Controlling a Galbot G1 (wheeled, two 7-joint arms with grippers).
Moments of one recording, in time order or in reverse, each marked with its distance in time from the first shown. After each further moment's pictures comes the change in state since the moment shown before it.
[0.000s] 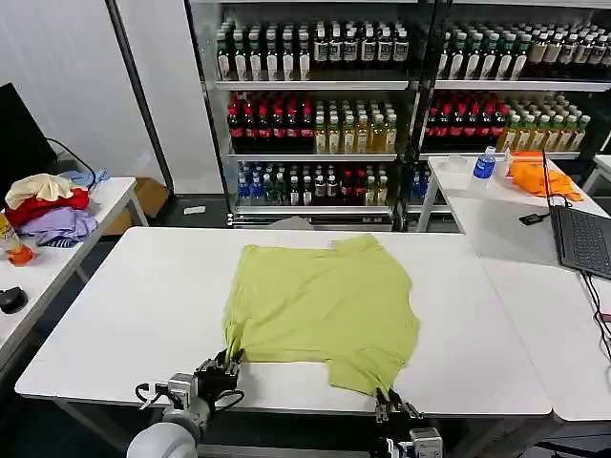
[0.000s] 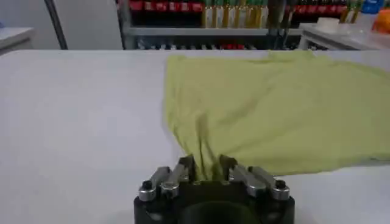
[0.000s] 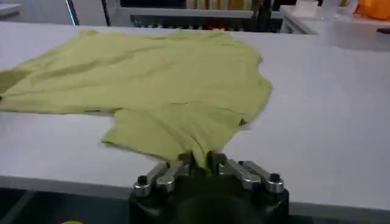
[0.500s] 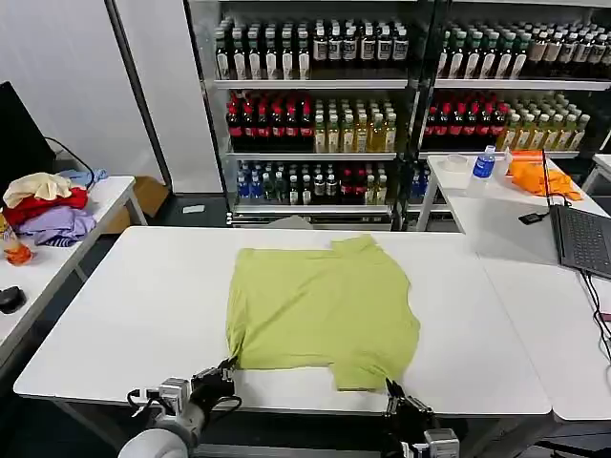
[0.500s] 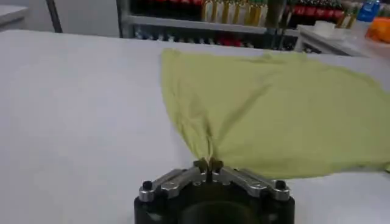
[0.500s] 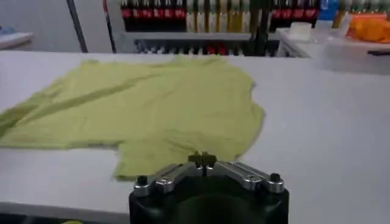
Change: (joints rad) left arm 0.073 0.010 -0.071 -0.101 -0.070 -0.017 0.002; right arm -0.061 -0.031 0.069 0.121 -0.012 0.063 -0.048
